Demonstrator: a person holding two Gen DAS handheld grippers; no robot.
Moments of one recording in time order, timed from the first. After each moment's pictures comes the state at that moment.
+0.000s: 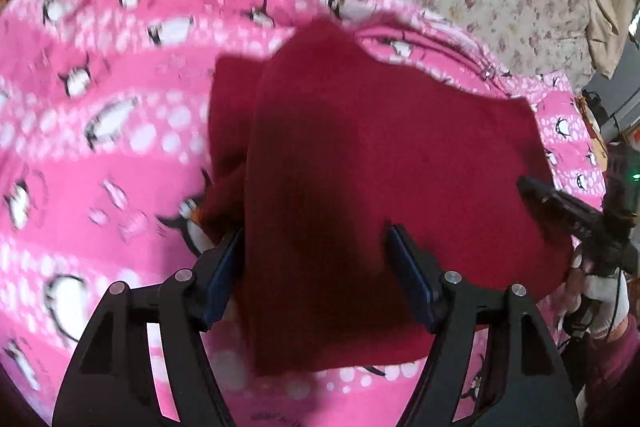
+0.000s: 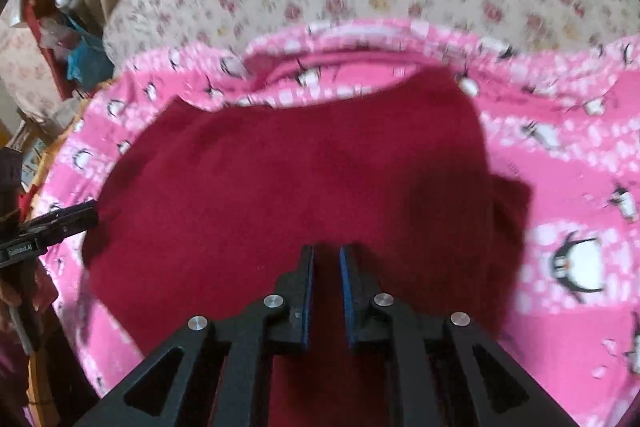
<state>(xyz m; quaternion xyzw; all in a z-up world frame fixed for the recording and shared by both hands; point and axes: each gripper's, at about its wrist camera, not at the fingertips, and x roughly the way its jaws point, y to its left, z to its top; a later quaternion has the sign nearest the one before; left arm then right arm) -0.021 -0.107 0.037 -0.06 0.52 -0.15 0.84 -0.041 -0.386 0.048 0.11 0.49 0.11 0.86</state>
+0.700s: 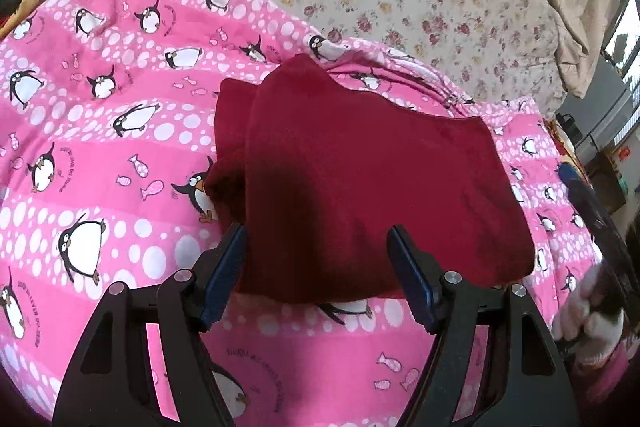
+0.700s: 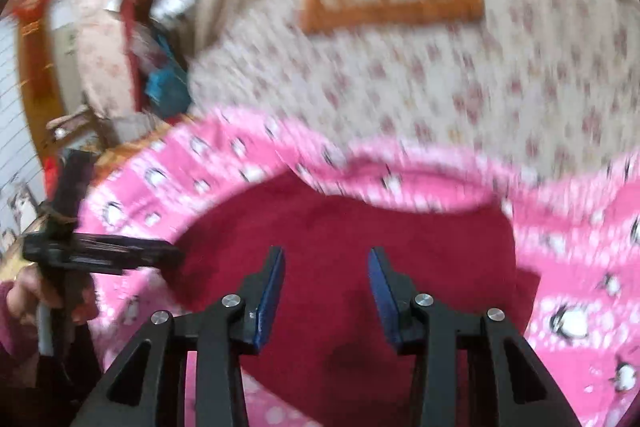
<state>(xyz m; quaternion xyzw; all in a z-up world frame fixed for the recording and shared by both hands) -0.086 -0.100 0.077 -0.10 0.45 -0.16 0.87 -0.141 -0.339 0.142 0.04 0.26 0.20 0.94</state>
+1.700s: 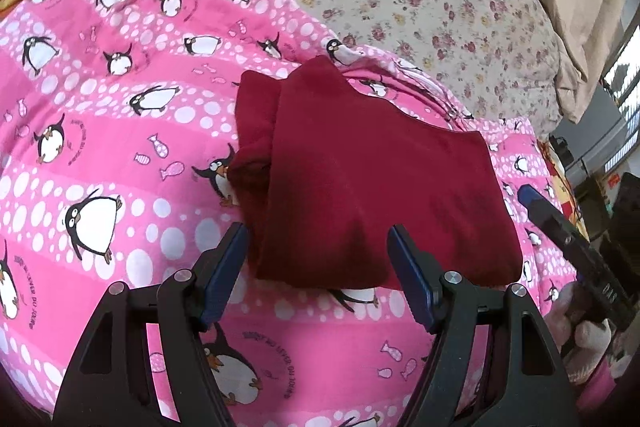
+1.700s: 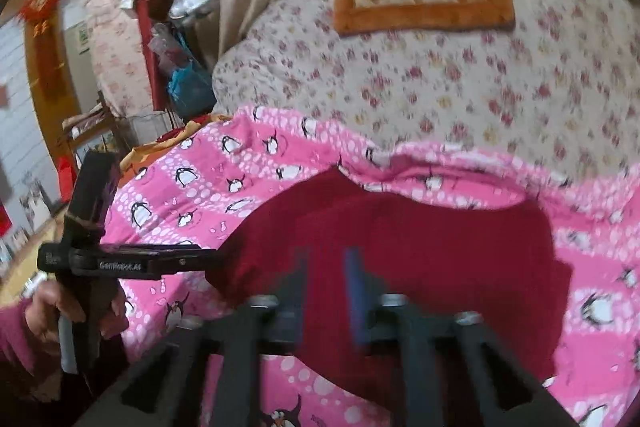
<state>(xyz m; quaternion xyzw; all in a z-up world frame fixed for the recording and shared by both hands) -0.090 -0.072 0.070 -0.15 0.46 -0.16 0.86 -0.121 -0.296 0.132 0.09 0.33 0.23 0.91</state>
